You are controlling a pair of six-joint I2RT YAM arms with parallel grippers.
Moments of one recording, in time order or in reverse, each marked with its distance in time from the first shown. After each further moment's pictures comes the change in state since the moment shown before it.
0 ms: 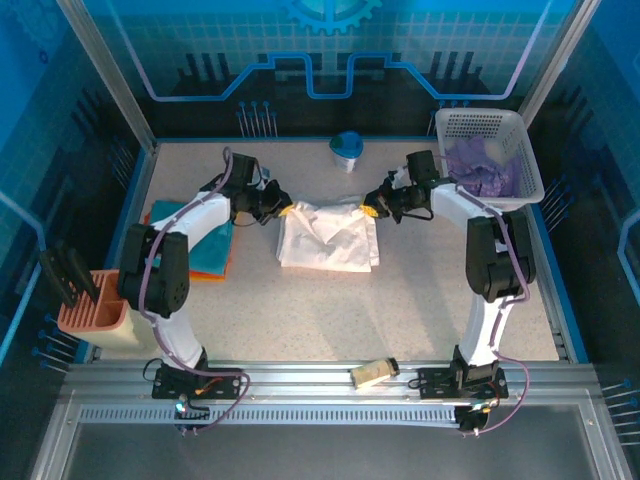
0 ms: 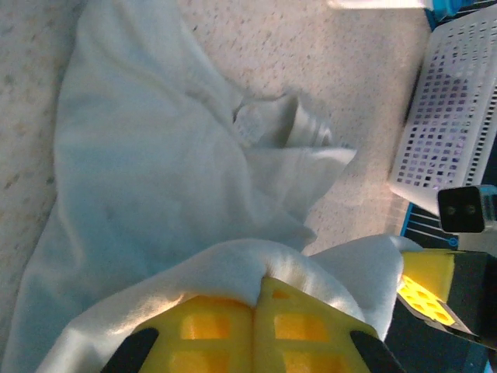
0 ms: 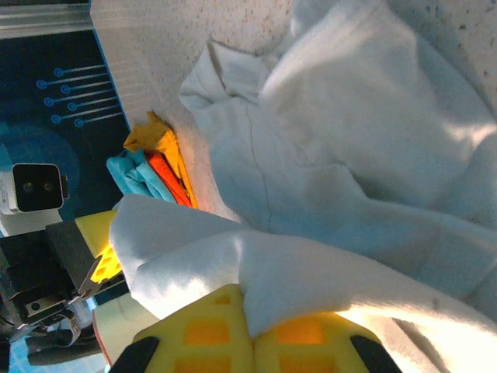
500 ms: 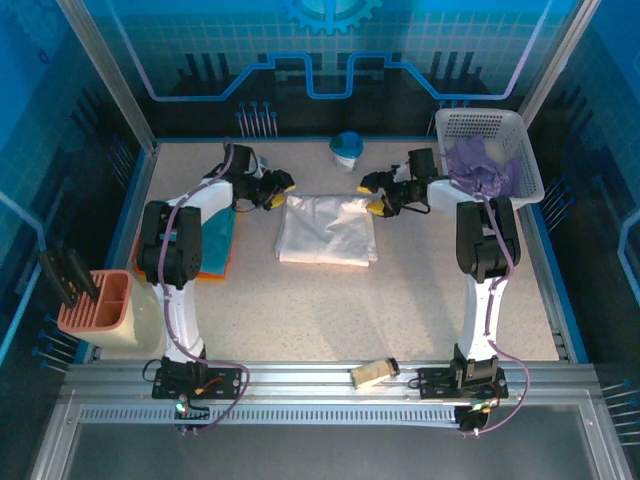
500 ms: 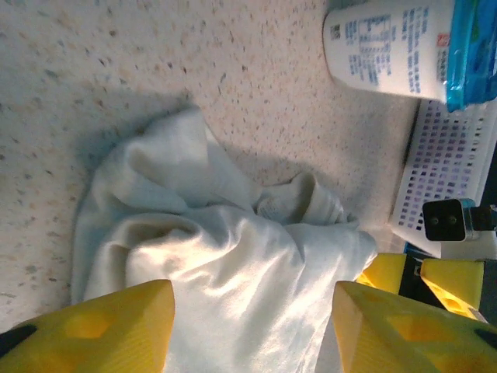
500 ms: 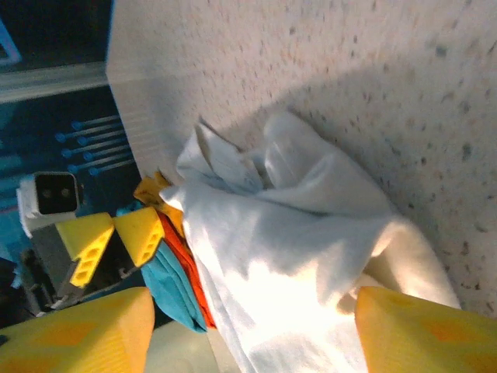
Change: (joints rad) left arm 0.084 0.231 0.188 0.047 0.061 0.064; right arm -0.053 0.178 0.105 0.155 -0.010 0.043
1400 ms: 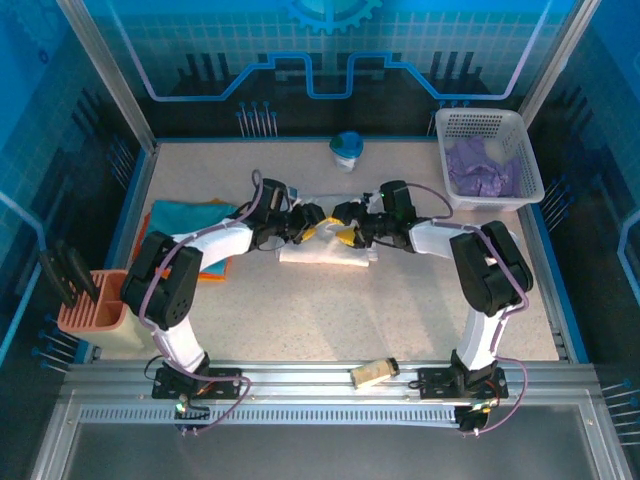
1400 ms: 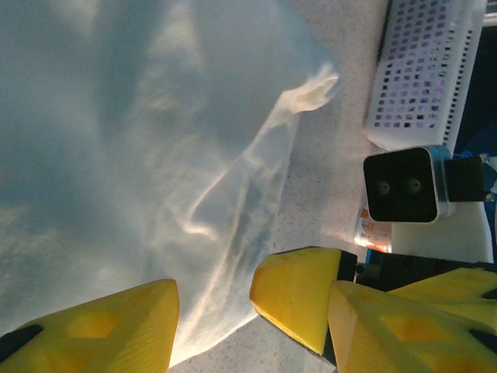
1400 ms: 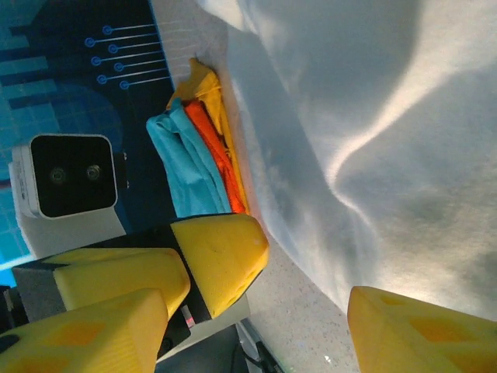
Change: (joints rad) left arm -0.298 -0.309 -0.463 0.317 -0.139 -0.263; right arm 0.259 -0.274 -0.494 0.499 0.054 0.335
